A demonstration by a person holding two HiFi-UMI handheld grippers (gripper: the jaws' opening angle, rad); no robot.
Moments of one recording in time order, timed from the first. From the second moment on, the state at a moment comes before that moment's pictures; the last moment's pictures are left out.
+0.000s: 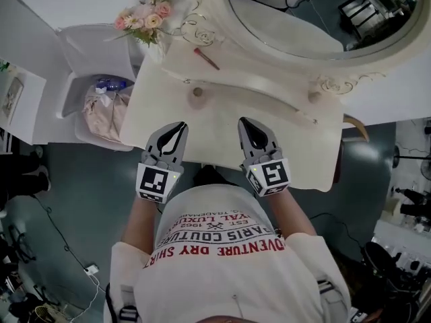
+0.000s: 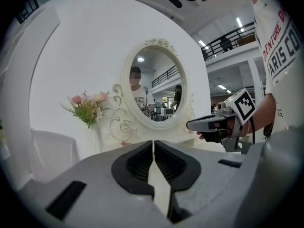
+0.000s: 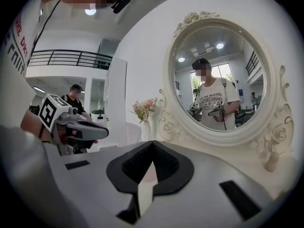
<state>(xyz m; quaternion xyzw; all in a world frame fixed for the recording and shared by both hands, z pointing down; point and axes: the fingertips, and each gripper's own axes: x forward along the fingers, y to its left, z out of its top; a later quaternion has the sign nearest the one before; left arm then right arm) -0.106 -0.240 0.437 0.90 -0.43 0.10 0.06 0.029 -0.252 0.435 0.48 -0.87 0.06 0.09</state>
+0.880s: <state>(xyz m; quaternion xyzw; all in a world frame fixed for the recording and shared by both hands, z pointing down) -0.058 -0.359 0.596 0.90 -0.39 0.17 0.10 0.013 -0.342 0.520 0.40 -0.90 0.10 0.11</state>
